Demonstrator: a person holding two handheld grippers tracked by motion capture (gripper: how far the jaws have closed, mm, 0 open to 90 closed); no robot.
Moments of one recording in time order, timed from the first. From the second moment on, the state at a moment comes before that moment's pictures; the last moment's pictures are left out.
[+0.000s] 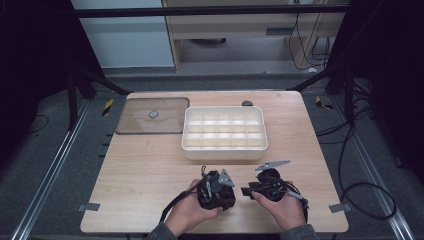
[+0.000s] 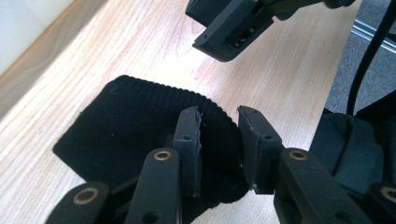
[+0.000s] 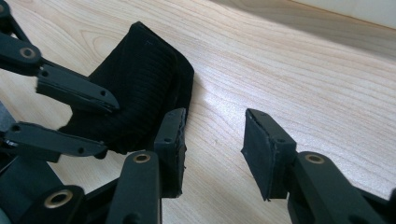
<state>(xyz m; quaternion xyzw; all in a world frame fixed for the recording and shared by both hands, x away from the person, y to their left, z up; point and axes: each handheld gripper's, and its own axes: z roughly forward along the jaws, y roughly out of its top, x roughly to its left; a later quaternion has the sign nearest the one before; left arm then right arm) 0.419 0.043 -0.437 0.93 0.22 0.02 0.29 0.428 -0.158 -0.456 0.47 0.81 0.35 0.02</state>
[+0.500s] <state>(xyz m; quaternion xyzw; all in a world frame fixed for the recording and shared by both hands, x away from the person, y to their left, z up) 0.426 0.039 -0.456 0.93 0.23 0.01 0.28 0.429 -0.159 -0.459 0.48 0.81 0.35 0.02</state>
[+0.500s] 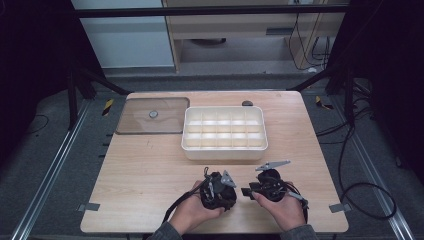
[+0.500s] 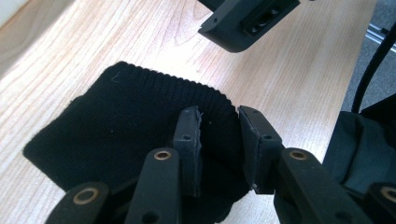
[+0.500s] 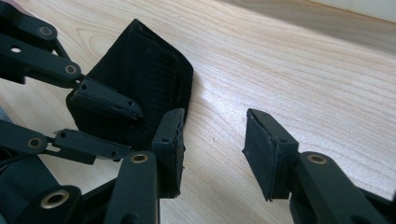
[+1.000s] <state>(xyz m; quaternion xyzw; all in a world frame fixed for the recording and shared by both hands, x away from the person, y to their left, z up) 0.425 0.046 -0.448 0.92 0.24 0.01 0.30 0.428 -0.160 -0.459 0.48 0.81 0.35 0.03</state>
